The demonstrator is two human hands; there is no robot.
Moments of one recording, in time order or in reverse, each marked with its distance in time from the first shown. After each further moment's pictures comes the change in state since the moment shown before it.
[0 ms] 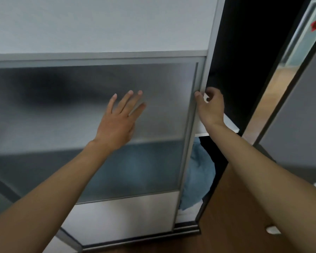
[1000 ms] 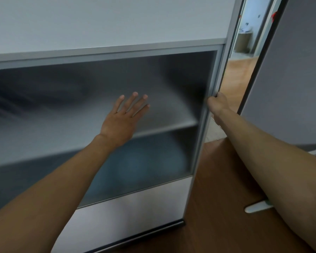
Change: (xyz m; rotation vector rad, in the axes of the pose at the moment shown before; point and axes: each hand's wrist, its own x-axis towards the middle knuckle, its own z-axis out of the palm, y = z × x) left_hand 0.082 0.127 0.031 0.102 -0.009 0.184; right_hand 0.081 0.083 -0.153 -0.081 -0.013 0.436
